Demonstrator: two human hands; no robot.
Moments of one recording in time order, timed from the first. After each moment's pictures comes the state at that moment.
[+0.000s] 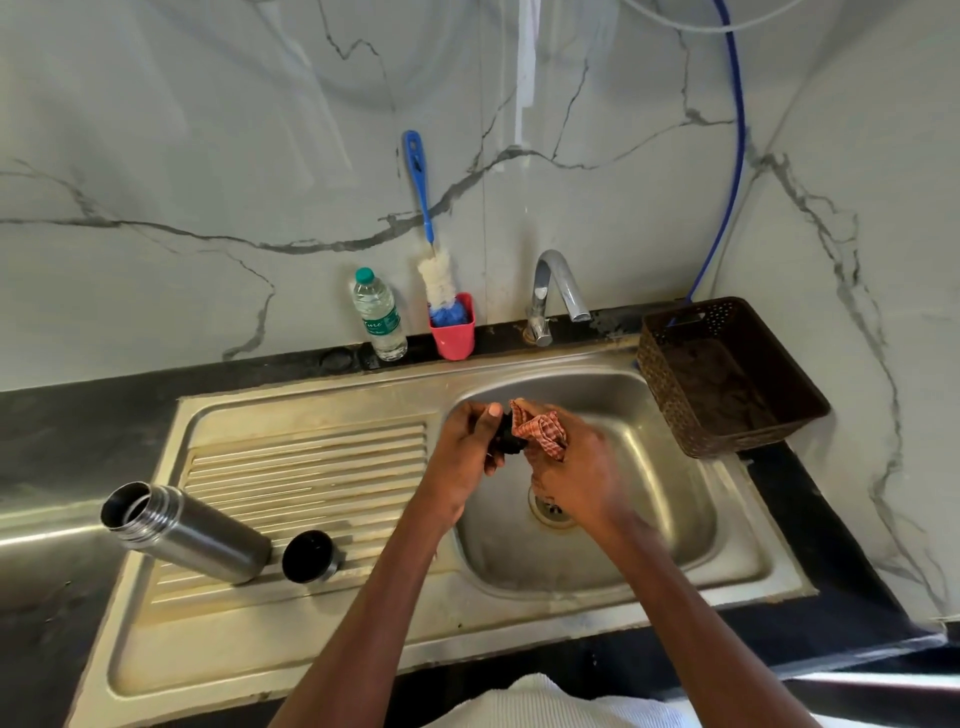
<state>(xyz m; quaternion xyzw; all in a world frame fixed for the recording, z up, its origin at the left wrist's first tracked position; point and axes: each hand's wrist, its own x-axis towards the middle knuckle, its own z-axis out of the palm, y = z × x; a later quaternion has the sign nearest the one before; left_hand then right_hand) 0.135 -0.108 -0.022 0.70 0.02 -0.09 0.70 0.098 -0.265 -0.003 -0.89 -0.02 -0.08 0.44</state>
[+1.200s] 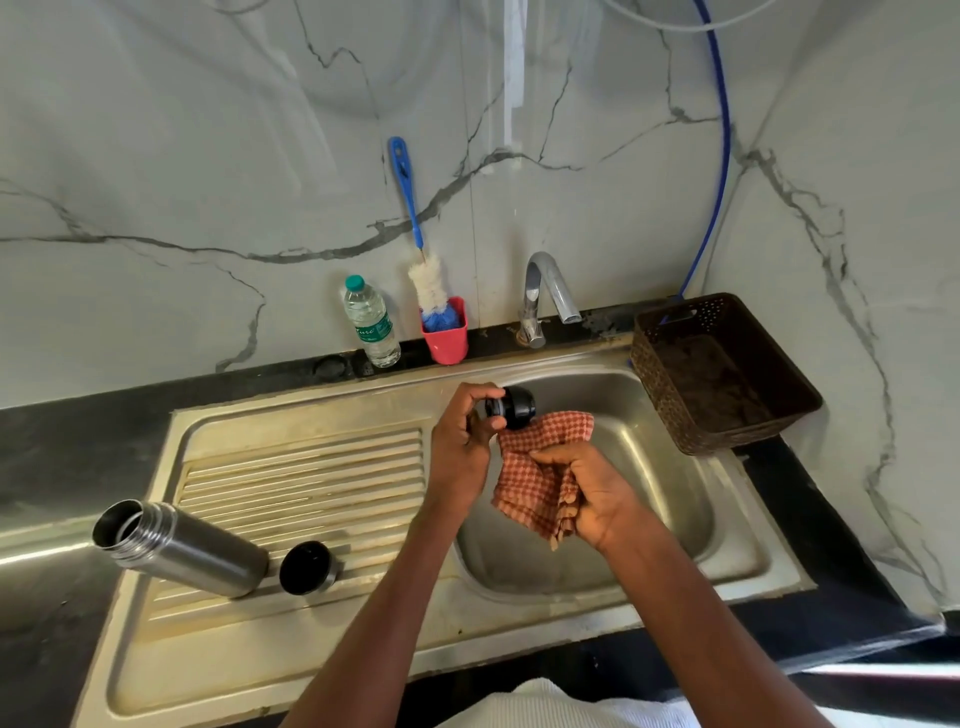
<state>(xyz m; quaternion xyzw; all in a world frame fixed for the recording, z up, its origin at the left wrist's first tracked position) 0.146 -0.113 -0.037 0.77 -0.08 0.08 0.63 0.100 -0.265 0.005 -0.41 0.33 0.22 0.82</state>
